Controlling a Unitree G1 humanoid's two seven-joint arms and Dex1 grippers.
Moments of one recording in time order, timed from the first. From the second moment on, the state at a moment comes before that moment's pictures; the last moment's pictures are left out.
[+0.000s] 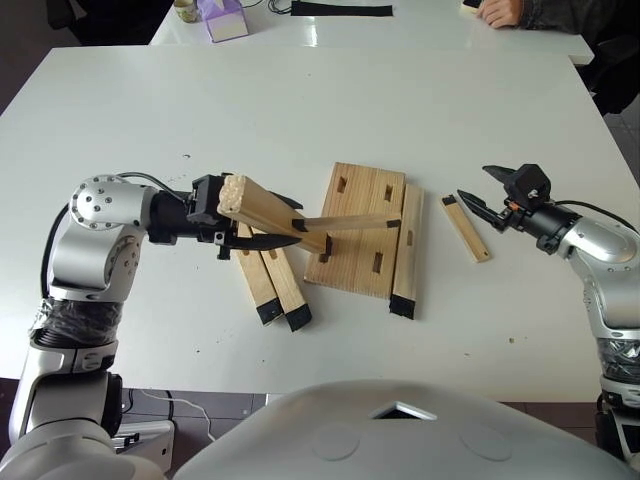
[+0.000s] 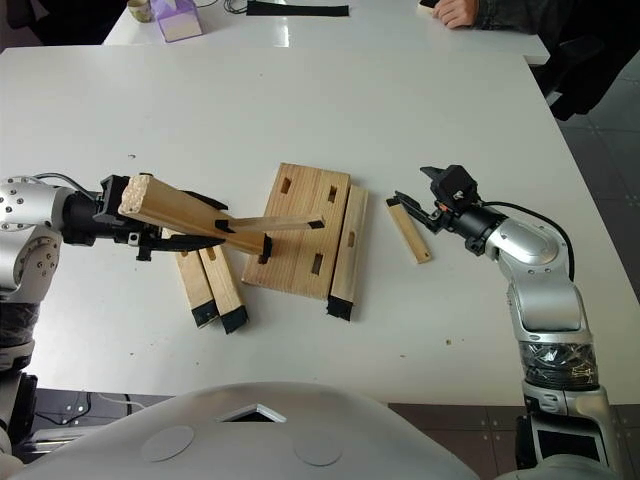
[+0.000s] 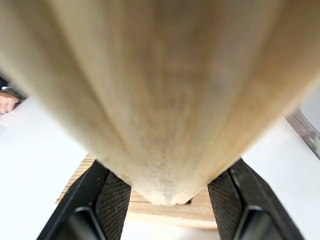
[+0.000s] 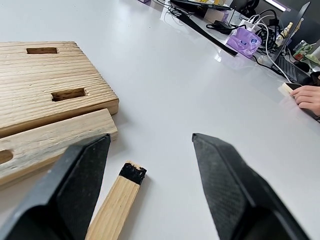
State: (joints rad) left arm -0.21 0.78 -0.03 -0.14 -0.56 0.09 -1.48; right arm 0.01 -0.64 -0.09 -0.20 0.16 0.27 0.68
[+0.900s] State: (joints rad) left arm -0.32 0.83 -0.07 -0.14 -0.63 0.28 -1.51; right arm 0.01 -0.62 -0.08 -0.19 0.15 0.24 0.64
